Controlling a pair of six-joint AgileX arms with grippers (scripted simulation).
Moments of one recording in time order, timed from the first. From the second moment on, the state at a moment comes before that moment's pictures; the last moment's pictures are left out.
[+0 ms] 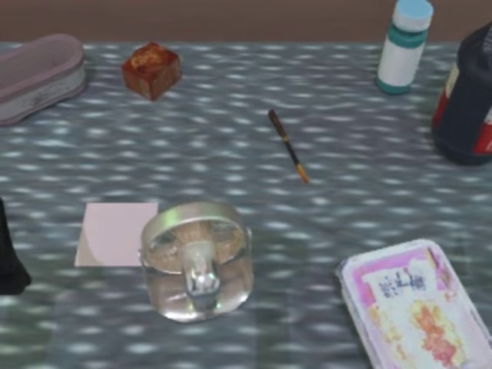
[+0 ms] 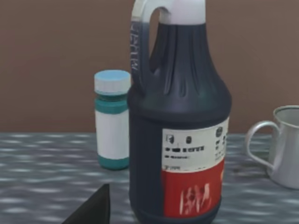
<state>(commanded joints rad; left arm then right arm) 0.00 0.00 0.00 0.00 0.00 0.00 0.00 0.00 0.00 0.00 0.00 0.00</state>
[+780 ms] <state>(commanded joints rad) -0.22 0.64 0.56 -0.49 0.00 0.27 0.00 0.00 0.00 0.00 0.00 0.00</state>
